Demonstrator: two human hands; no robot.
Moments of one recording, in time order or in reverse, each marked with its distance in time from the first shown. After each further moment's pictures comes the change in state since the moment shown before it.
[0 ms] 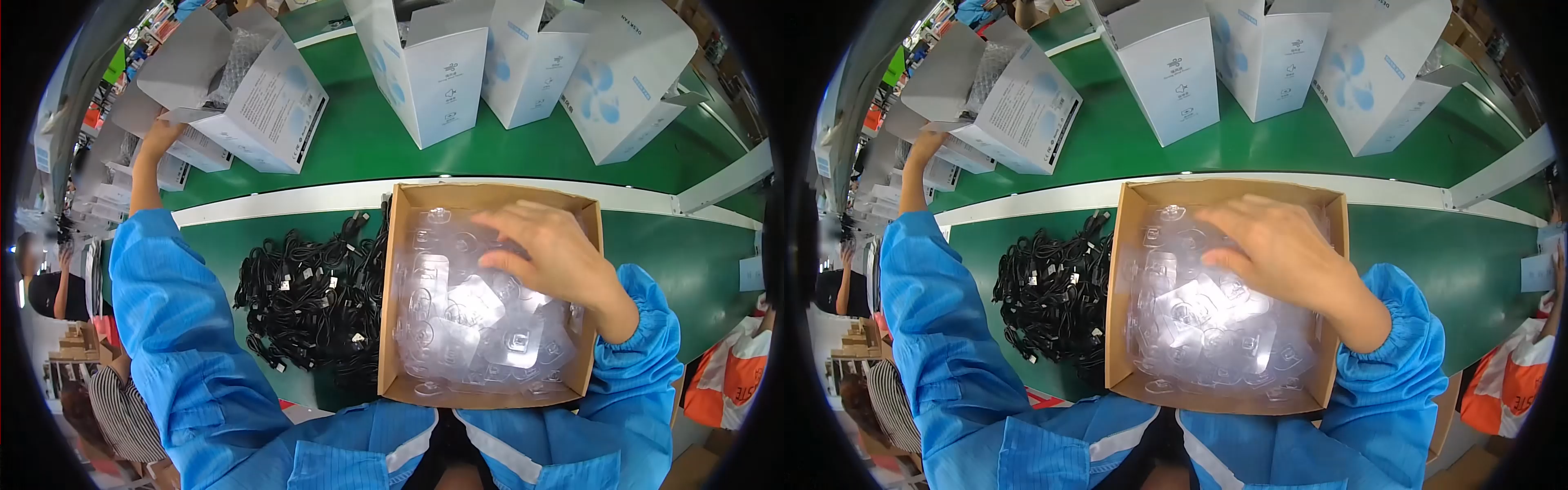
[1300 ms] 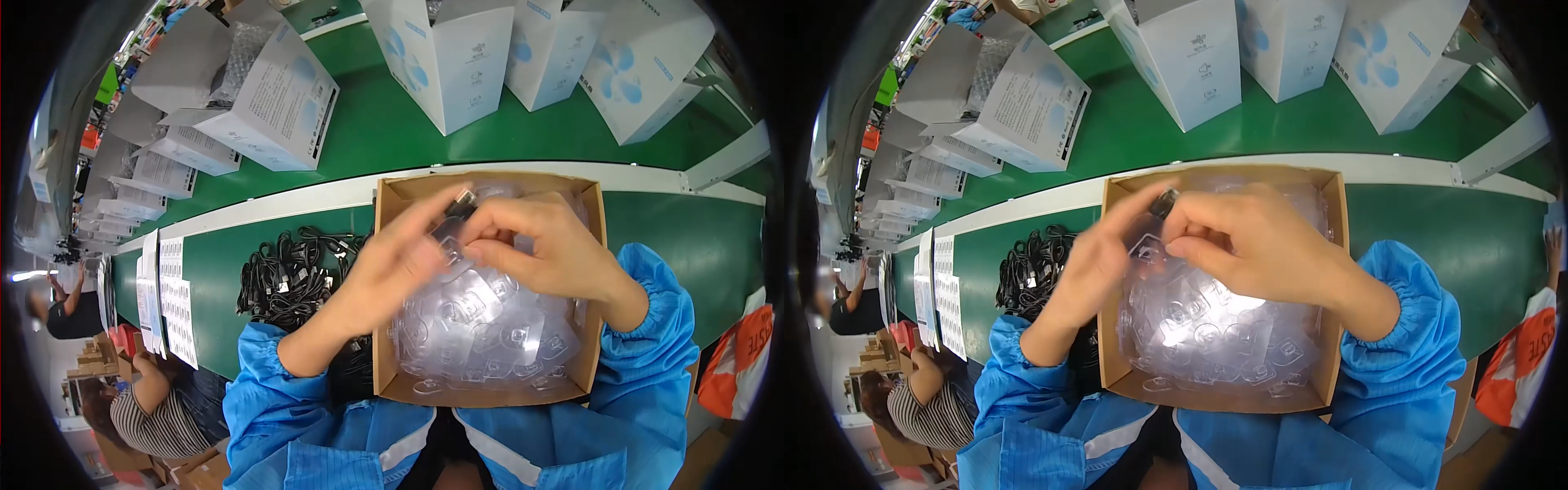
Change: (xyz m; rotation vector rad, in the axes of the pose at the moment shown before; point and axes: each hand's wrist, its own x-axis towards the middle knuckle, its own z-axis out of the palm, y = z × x) left_hand -0.212 0.351 0.026 -1.566 -0.505 0.210; right_hand 0.030 -0.036 0.018 0.775 -0.116 0.222
